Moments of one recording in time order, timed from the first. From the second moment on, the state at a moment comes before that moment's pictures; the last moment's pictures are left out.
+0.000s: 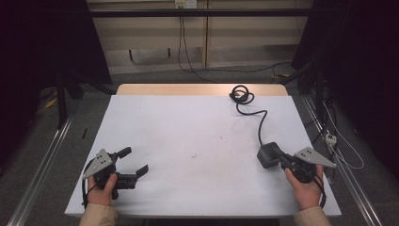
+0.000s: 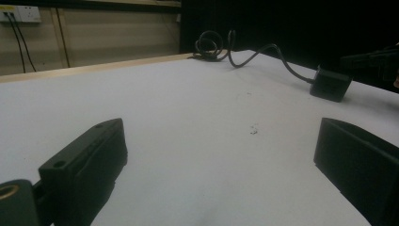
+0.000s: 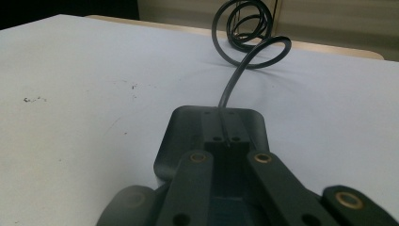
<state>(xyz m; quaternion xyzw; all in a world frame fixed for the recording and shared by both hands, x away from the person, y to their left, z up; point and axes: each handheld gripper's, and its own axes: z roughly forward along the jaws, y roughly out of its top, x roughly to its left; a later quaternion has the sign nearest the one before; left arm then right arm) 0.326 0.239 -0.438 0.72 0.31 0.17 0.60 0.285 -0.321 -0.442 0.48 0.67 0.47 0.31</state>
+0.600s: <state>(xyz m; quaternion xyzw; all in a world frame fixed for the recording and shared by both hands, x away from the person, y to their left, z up) 0.326 0.238 -0.438 0.72 0.30 0.17 0.60 0.285 -0.320 -0.442 0.48 0.67 0.46 0.32</state>
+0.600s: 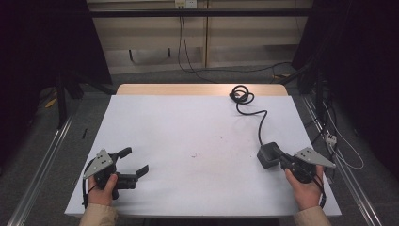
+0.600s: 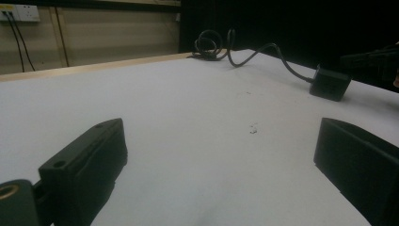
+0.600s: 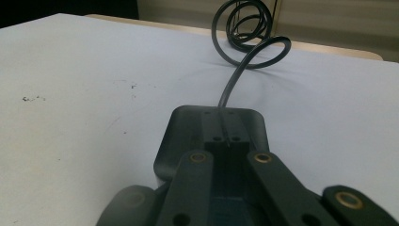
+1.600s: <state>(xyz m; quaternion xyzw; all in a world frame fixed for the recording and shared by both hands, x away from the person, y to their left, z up) 0.327 0.239 -0.439 0.72 0.31 0.17 0.60 0.284 -0.317 -0.441 0.48 0.68 0.45 0.32</state>
